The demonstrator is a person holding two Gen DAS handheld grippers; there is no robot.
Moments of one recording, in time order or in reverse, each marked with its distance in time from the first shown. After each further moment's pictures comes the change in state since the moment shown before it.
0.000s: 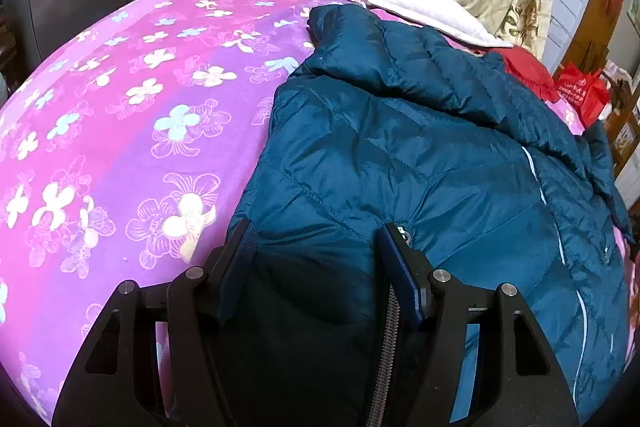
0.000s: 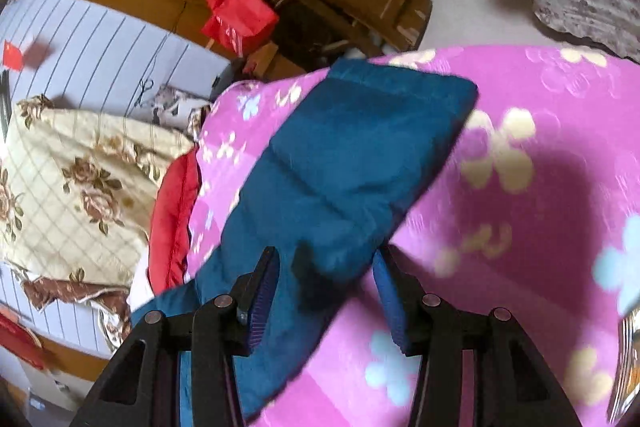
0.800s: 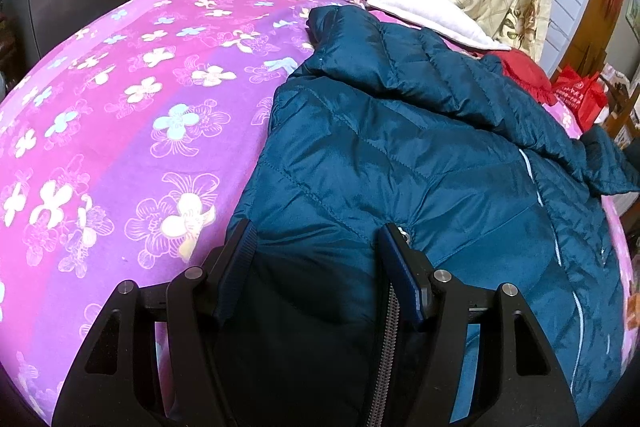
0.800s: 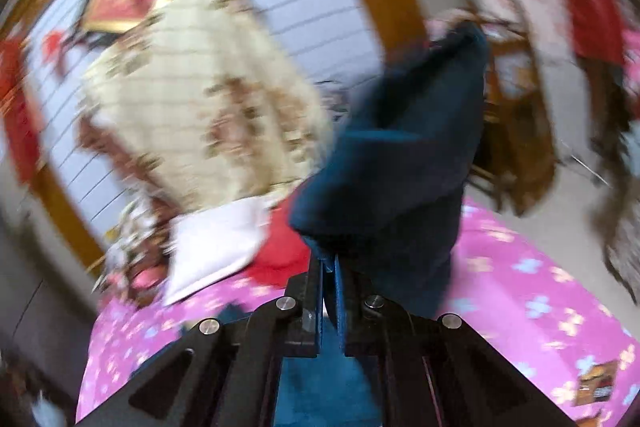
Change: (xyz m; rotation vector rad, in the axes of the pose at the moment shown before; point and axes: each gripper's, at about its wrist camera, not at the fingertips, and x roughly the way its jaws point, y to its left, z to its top) left arm 0.000 0.004 0.000 -0.017 -0.006 -0.030; right arm -0.145 0.349 -0.148 -0.780 -0.125 0.187
